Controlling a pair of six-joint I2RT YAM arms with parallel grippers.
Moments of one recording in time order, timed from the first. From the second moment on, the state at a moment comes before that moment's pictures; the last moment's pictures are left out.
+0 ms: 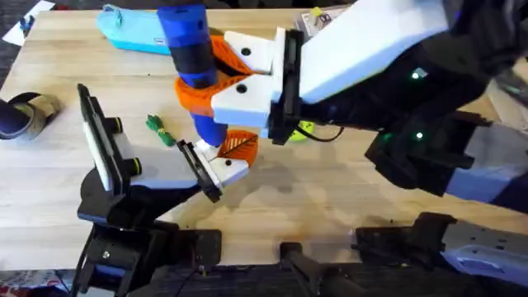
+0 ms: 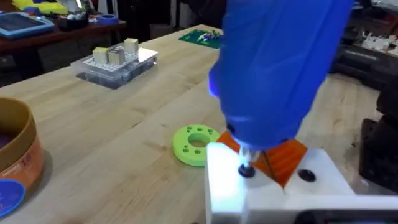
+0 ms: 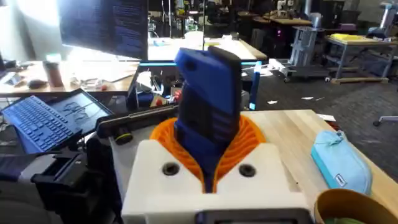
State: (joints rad) left arm -0.18 0.01 0.01 -0.06 0.81 -0.05; right arm 0.86 1.22 0.72 0.70 -0.57 0.07
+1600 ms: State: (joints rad) left arm -0.18 0.01 0.01 -0.06 0.81 -0.05; right arm 0.32 1.23 0.71 0.15 -0.54 -0.32
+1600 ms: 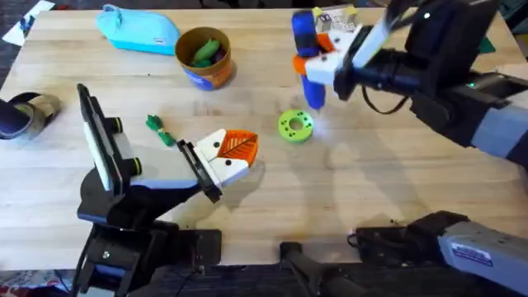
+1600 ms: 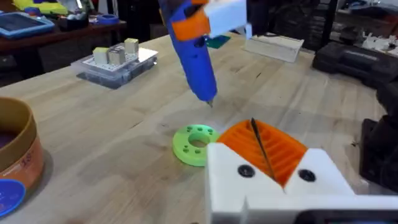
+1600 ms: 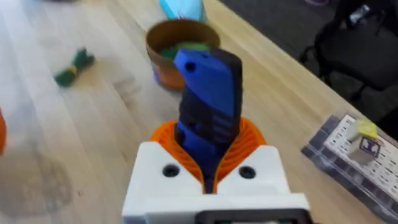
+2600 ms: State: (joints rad) left arm -0.18 0.01 0.01 -0.06 0.81 -0.05; right arm 0.30 1.54 0.72 -0.17 0.02 -1.02
